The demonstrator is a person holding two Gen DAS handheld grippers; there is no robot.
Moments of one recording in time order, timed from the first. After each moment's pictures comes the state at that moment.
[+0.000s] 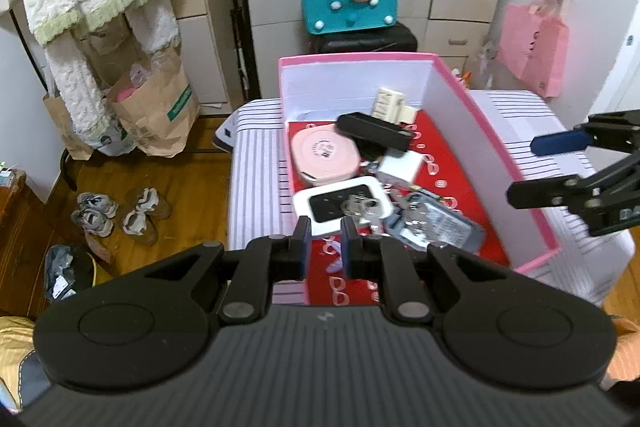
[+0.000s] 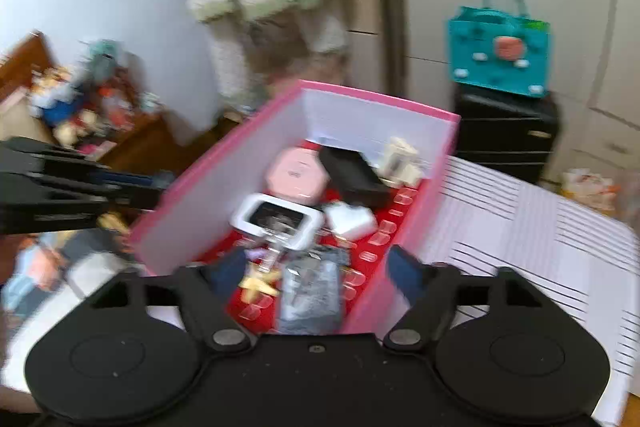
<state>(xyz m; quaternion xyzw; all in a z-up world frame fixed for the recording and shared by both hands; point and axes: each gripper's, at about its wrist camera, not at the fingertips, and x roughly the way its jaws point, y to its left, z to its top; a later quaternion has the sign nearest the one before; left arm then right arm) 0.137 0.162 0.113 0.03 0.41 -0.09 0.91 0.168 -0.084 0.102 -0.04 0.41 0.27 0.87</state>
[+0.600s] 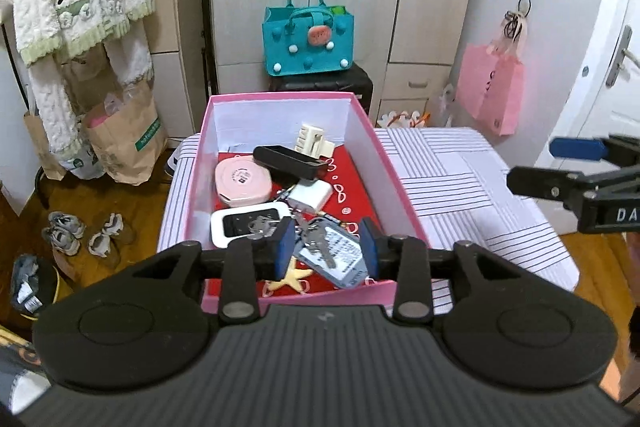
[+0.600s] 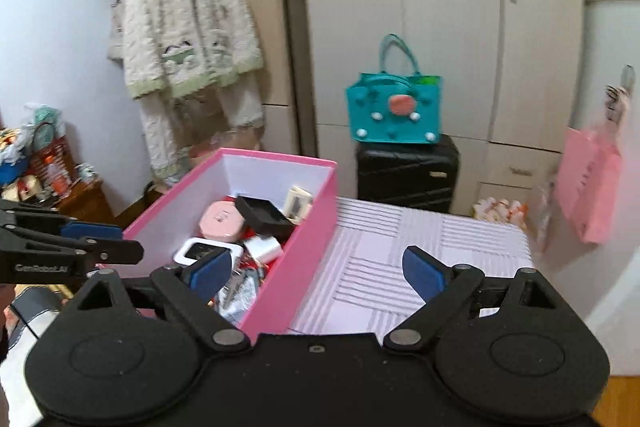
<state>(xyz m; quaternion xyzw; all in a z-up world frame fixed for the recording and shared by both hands) 0.079 0.094 0.131 0.00 0.34 -0.12 0.93 0.084 -0.156 0.140 -0.01 0.30 0.15 0.94</state>
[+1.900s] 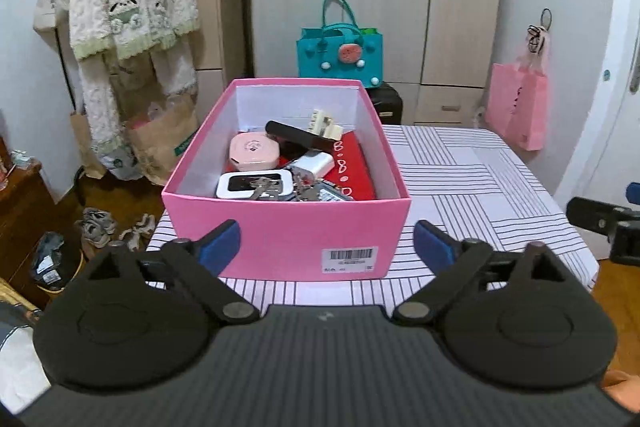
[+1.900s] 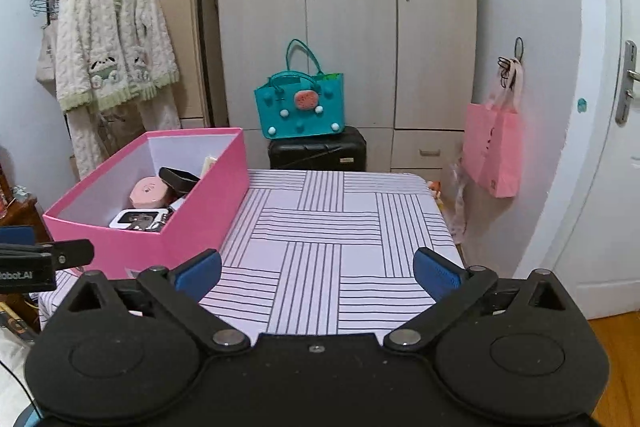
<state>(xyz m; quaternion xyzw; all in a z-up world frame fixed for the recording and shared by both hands) -0.003 0.046 0.081 0.00 0.29 -0.04 0.96 -0.015 -0.192 0.090 0.01 0.27 0.02 0.96</state>
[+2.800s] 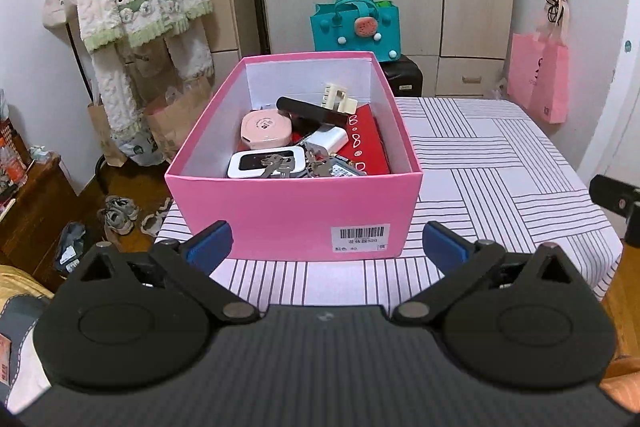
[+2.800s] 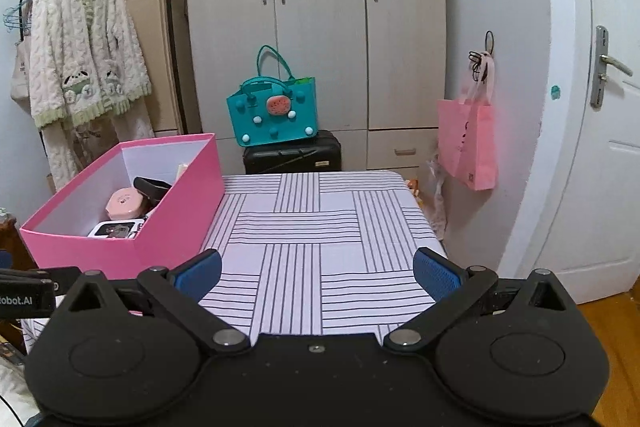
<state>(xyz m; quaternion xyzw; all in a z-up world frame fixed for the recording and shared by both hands) 0.001 0.030 0.076 0.03 0.32 0.00 0.95 -0.015 -0.197 0.078 0.03 0.26 -0.02 0.97</state>
